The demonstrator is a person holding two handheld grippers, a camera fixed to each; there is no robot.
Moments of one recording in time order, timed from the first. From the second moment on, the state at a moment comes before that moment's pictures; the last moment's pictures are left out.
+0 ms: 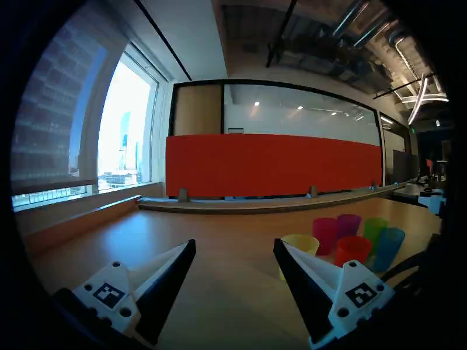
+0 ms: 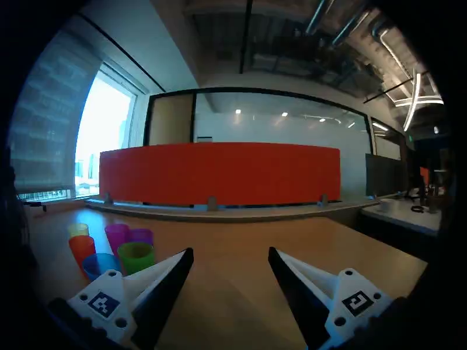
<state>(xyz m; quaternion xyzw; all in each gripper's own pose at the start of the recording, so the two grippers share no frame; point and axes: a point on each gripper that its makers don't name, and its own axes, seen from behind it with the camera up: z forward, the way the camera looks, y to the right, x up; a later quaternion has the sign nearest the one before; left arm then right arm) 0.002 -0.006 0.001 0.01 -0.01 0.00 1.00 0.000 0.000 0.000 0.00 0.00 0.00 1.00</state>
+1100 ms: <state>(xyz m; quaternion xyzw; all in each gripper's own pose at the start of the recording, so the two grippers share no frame) 0.130 0.000 0.023 -0.07 -0.02 -0.01 1.00 0.130 -0.007 0.020 0.05 0.00 0.00 1.00</state>
